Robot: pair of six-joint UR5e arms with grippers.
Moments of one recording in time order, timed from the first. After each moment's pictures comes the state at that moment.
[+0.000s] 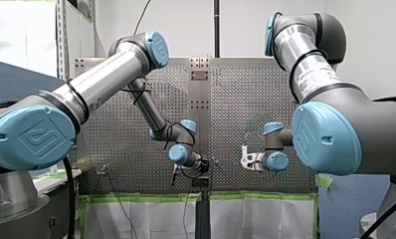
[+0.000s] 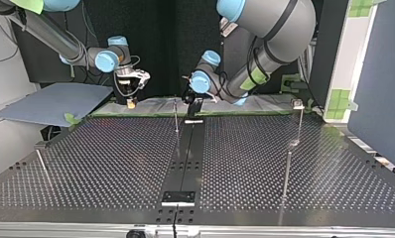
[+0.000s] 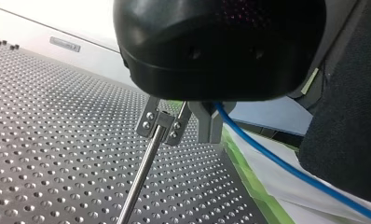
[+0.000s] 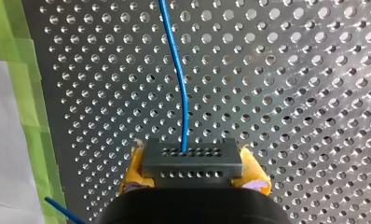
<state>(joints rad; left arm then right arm) -0.51 -2.50 -1.46 -2.69 -1.54 -1.61 1.87 -0.73 1.74 -0.81 1.44 1.58</state>
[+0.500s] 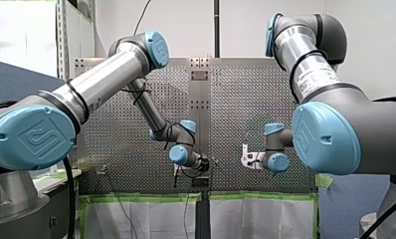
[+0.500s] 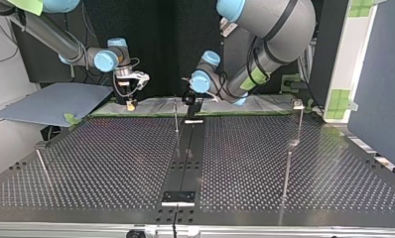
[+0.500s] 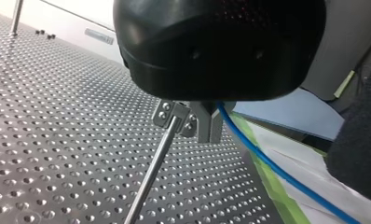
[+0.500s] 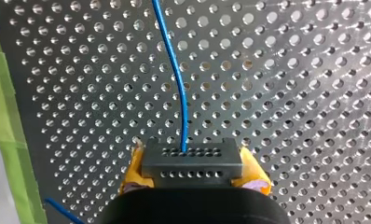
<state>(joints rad) -0.51 -2.50 -1.47 -2.66 -1.56 -1.73 1.86 -0.72 1.74 -0.88 1.41 1.61</state>
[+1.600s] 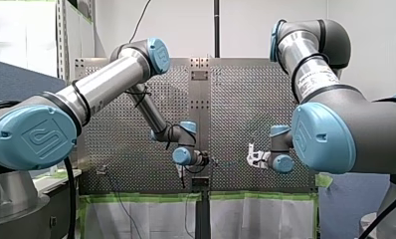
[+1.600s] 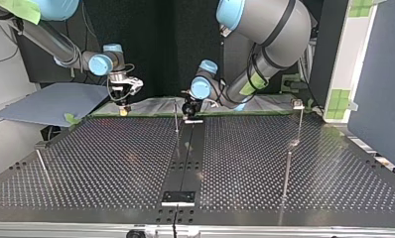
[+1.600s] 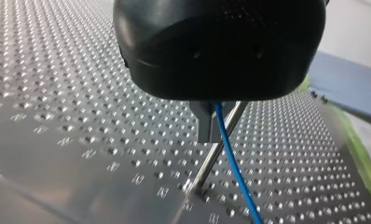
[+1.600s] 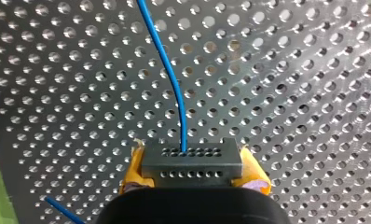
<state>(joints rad) -0.50 -2.55 -1.38 -2.57 -1.61 -1.98 1.81 -0.69 1.69 -0.92 1.39 1.64</state>
